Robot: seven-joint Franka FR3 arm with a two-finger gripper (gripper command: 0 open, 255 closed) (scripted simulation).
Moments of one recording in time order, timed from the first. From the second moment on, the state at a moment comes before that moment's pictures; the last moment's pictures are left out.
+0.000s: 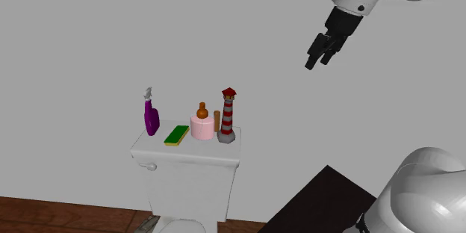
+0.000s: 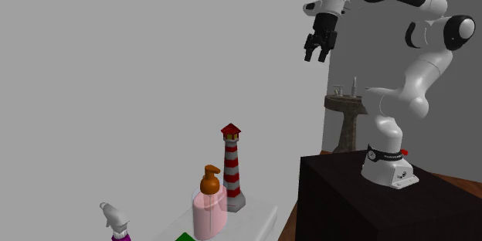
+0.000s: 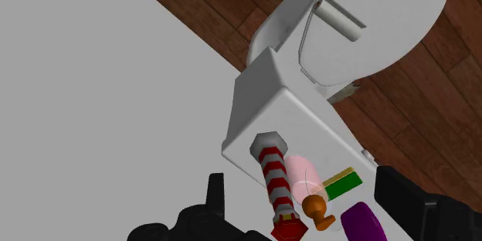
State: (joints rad) arm 0.01 -0.82 -0.06 -2.26 -0.03 1.70 -0.05
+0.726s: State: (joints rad) arm 0.00 -0.54 0.05 -2.24 -0.09 1.94 0.07
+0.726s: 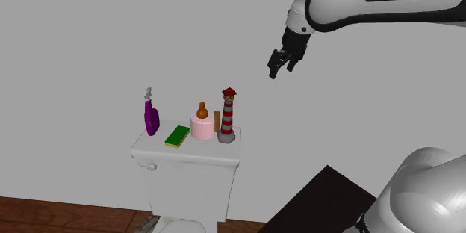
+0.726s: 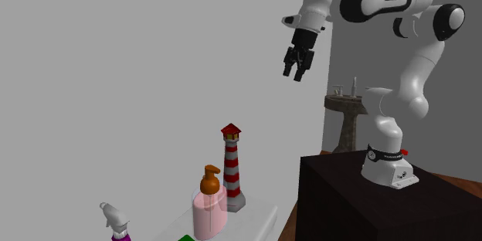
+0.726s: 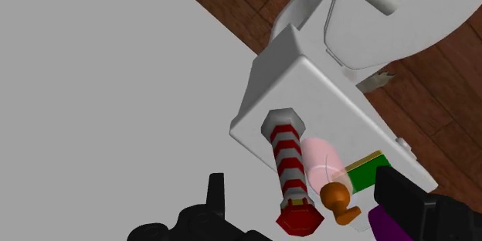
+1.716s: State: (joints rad) arm -0.03 0.01 0.18 -1.96 -0.37 2.15 0.35
